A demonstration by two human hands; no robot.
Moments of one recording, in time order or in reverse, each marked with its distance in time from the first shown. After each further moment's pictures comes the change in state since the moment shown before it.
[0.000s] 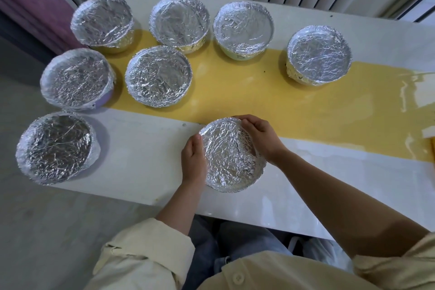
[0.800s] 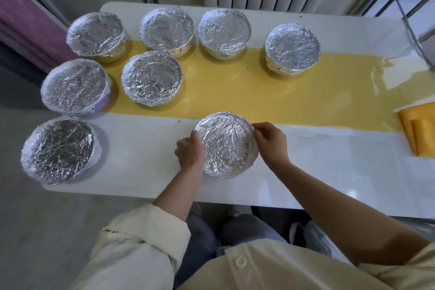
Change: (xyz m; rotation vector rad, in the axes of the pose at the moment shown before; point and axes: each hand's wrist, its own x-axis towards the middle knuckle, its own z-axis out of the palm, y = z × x) left_hand -0.013 0.019 -0.006 0.174 0.082 -0.243; right_hand -0.070 0.019 0.004 -0.141 0.513 0.022
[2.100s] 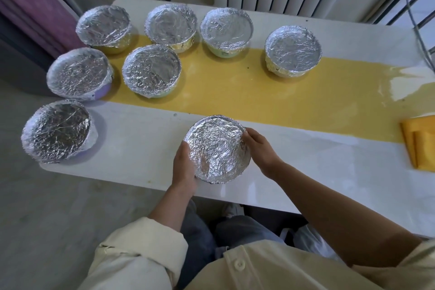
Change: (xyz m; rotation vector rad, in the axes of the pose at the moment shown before) left_hand -0.038 -0.042 -0.002 -0.352 -0.135 -0.114; right_hand -0.003 0.023 -0.007 0.331 -0.452 0.119
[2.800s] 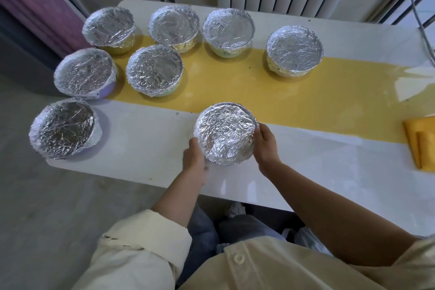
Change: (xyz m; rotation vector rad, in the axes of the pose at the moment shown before) left_hand -0.008 0.016 0.025 0.118 0.033 -0.153; right_hand 0.005 0.000 0.002 0.002 0.335 -0.007
